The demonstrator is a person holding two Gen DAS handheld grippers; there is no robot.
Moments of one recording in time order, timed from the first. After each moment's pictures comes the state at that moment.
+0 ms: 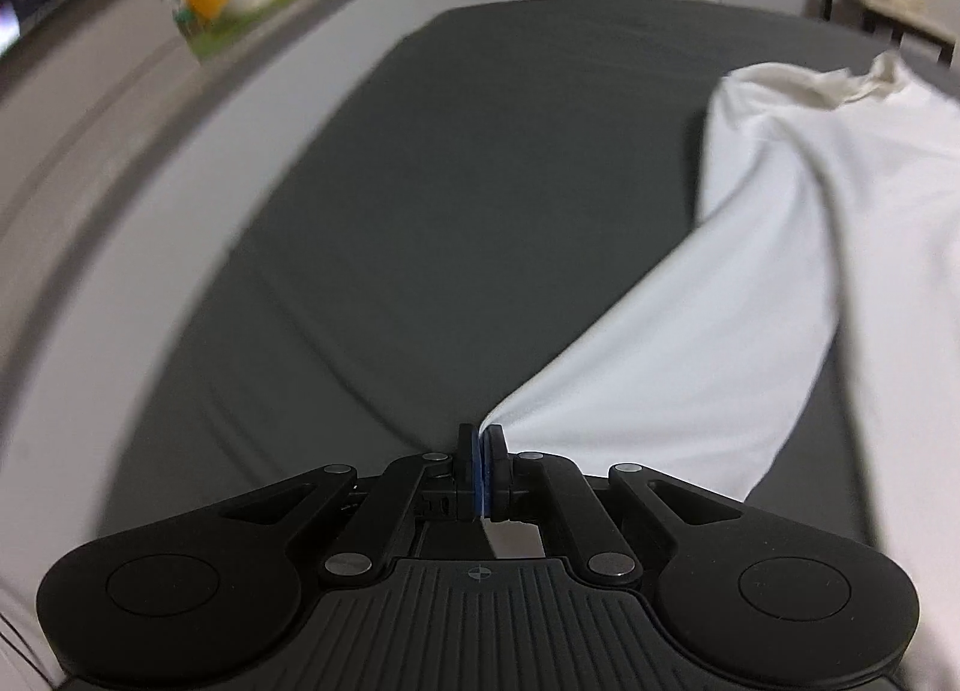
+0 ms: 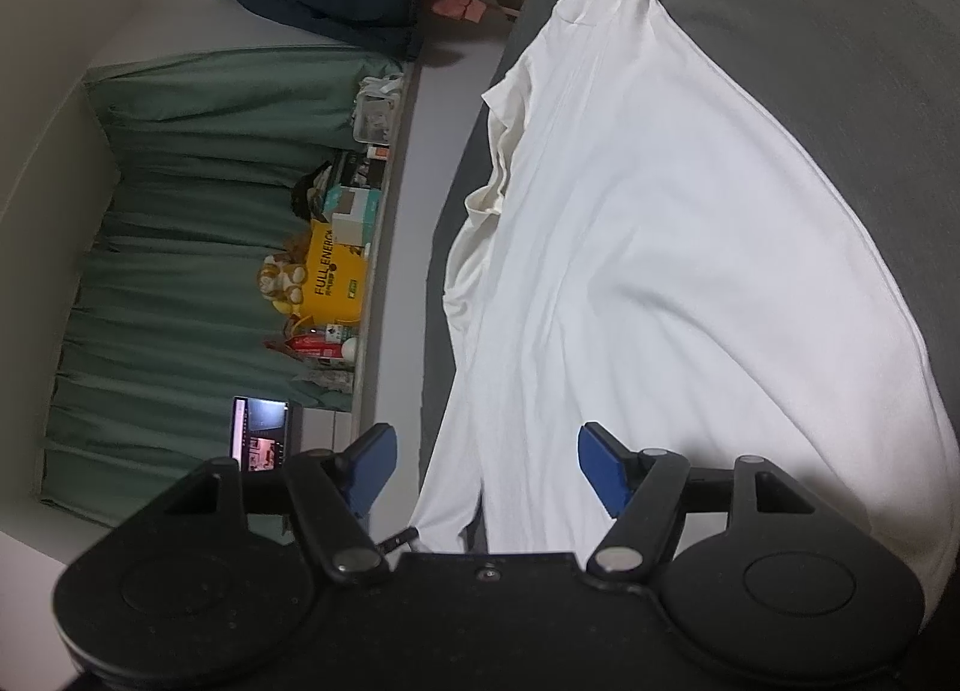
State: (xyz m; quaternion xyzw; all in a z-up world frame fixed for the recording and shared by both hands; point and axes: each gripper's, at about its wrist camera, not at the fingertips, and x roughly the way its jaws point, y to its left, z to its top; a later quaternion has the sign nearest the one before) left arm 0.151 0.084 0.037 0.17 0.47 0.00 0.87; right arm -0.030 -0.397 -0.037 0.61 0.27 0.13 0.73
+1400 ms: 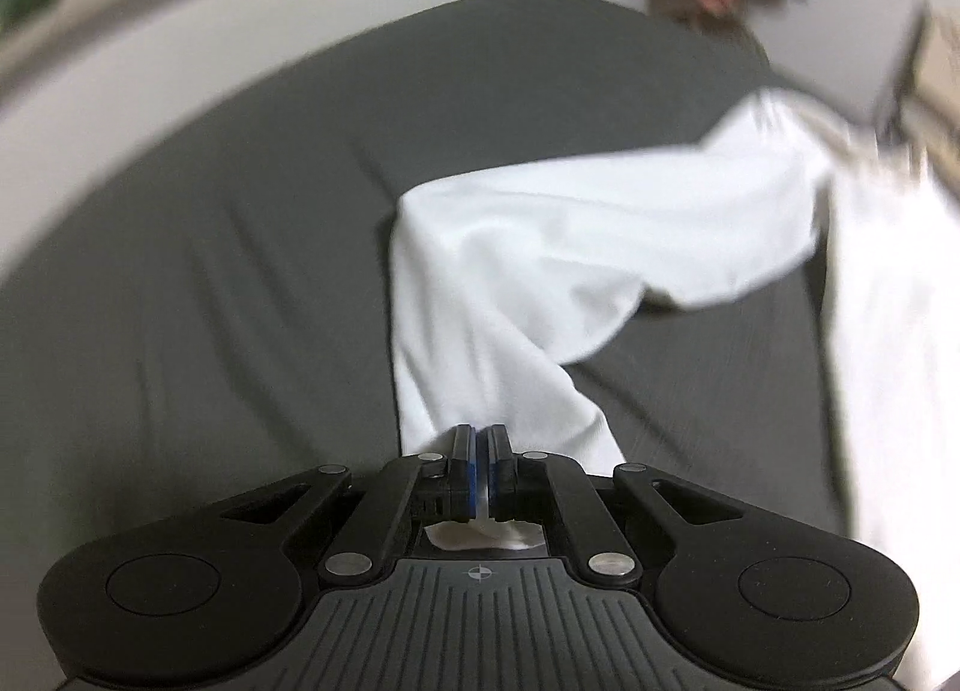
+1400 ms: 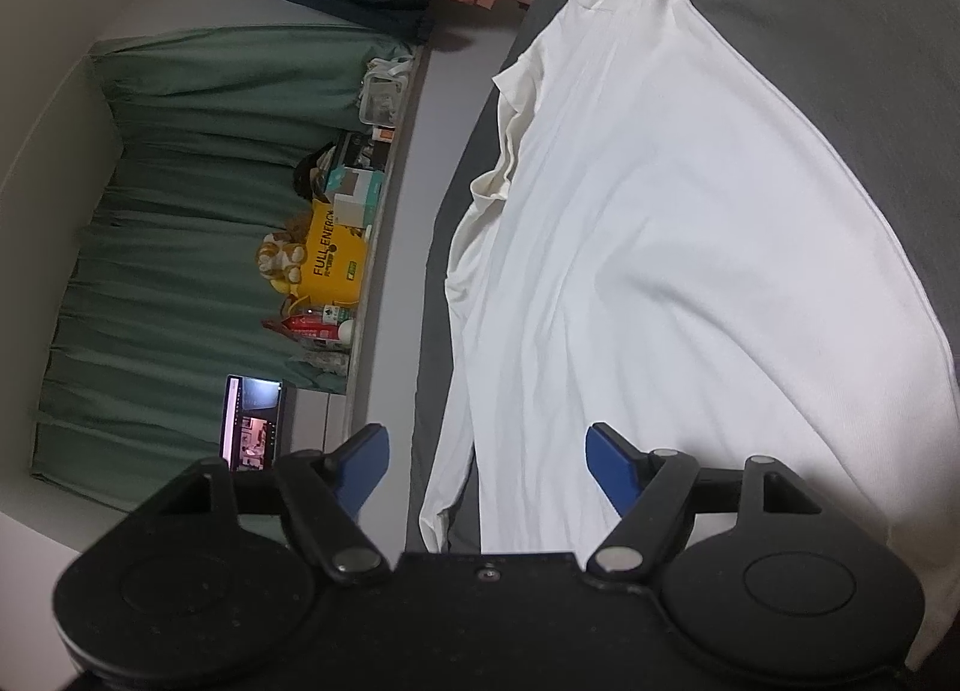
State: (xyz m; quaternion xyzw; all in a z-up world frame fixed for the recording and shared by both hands) left arm 0.052 0.094 -0.036 -0.01 0.45 0.05 0.89; right arm -0.023 -0.389 -0.034 0.59 0.29 0.14 0.74
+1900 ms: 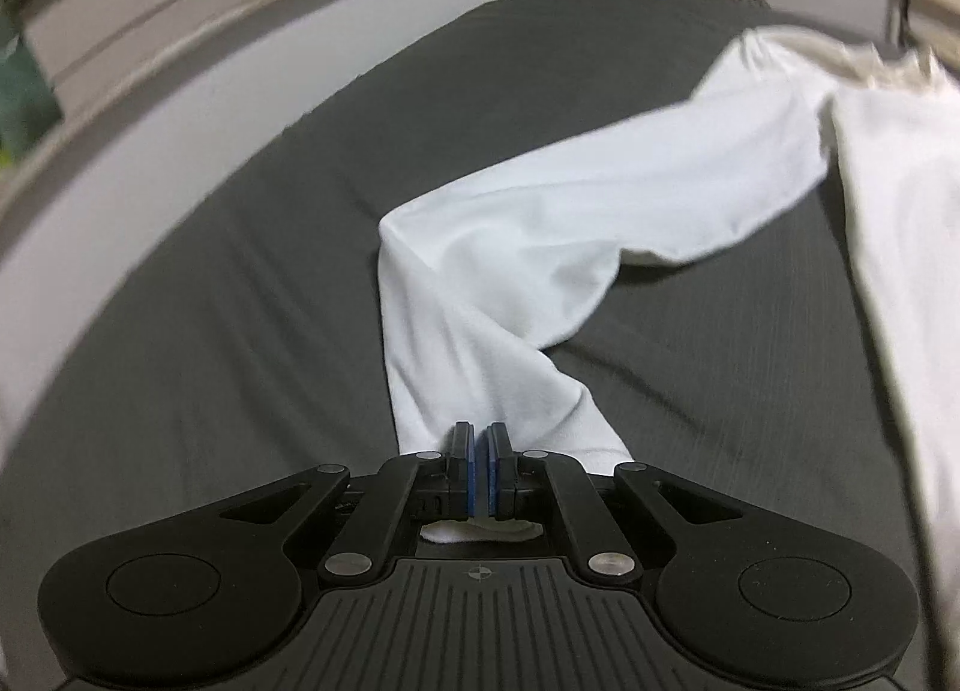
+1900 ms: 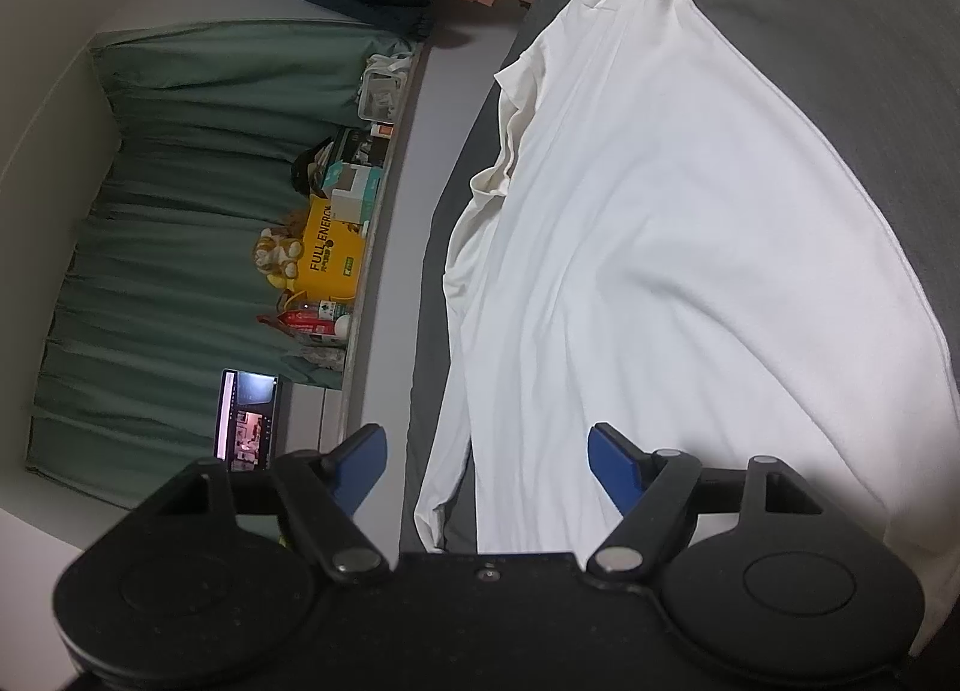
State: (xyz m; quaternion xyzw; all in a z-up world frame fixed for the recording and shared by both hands) left arm 0.049 0.066 -0.035 0.07 0.44 0.08 0.89; right arm -0.026 -0.387 -0.030 0.59 0.29 0.14 0.74
